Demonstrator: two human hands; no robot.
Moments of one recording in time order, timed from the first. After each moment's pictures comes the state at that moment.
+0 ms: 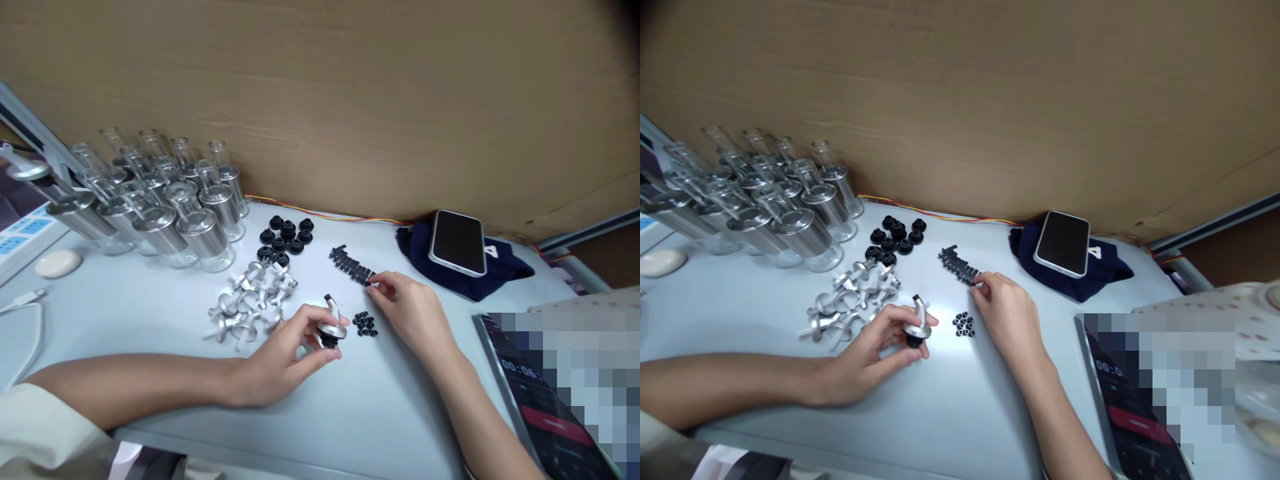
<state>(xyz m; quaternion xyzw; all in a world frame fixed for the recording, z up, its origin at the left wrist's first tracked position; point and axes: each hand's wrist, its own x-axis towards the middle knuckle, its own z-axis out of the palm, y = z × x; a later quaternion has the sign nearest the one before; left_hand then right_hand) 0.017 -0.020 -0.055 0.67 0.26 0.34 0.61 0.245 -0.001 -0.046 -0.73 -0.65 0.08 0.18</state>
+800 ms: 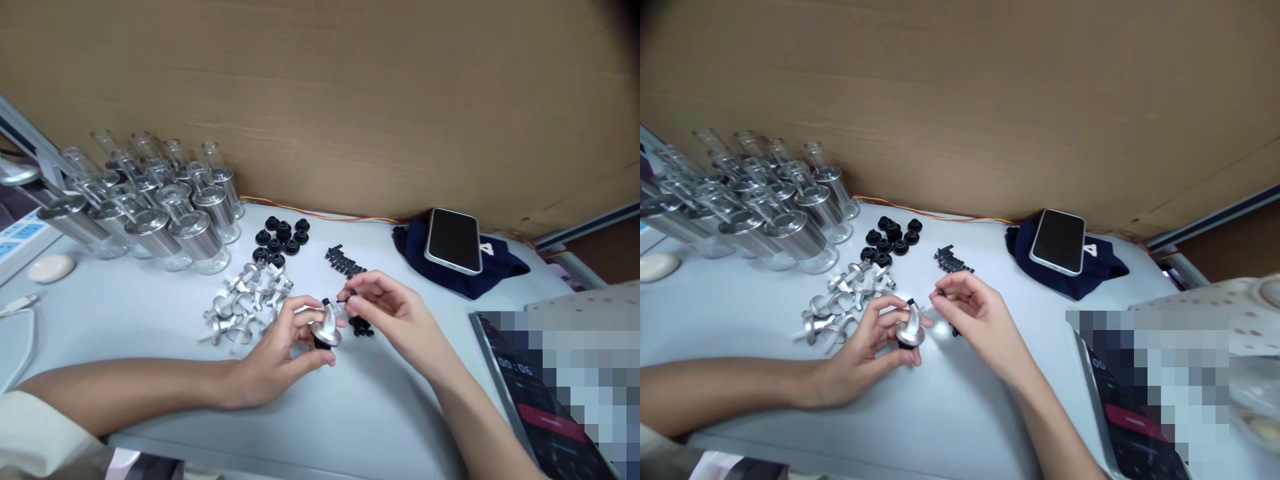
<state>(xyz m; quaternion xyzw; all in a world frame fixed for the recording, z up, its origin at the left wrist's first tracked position) 0.019 -0.021 -0.052 0.58 0.26 0.33 0.70 0.214 -0.016 -0.018 -0.53 -0.54 0.47 0.45</state>
